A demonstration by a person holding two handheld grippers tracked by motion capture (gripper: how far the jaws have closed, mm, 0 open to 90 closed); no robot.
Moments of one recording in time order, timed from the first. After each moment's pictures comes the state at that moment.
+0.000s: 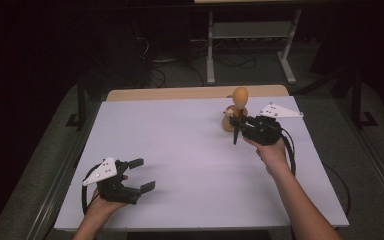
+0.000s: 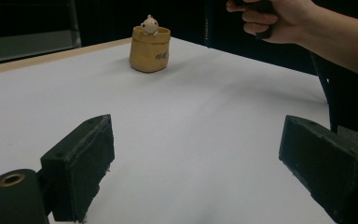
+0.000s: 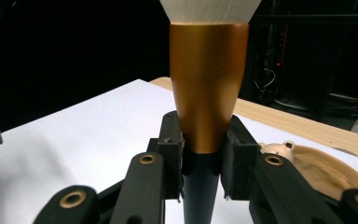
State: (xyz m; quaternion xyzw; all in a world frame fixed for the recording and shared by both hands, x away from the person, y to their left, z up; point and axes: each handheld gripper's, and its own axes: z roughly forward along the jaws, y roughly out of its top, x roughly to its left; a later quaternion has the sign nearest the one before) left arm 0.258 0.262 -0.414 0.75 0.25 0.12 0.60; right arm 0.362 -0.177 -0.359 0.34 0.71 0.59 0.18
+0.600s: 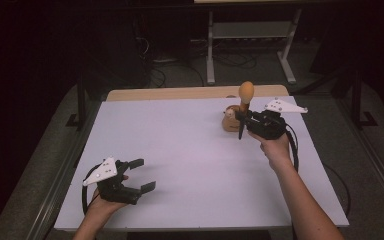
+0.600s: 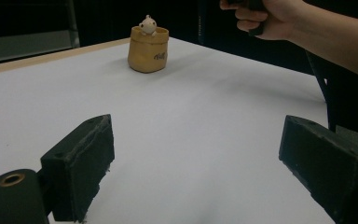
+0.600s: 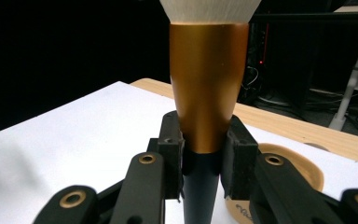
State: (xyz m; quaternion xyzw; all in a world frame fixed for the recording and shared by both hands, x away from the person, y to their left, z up) left arm 0.258 0.262 -0.414 0.75 0.25 0.11 0.60; right arm 0.375 -0.189 -0.358 0.37 0.70 0.58 0.20
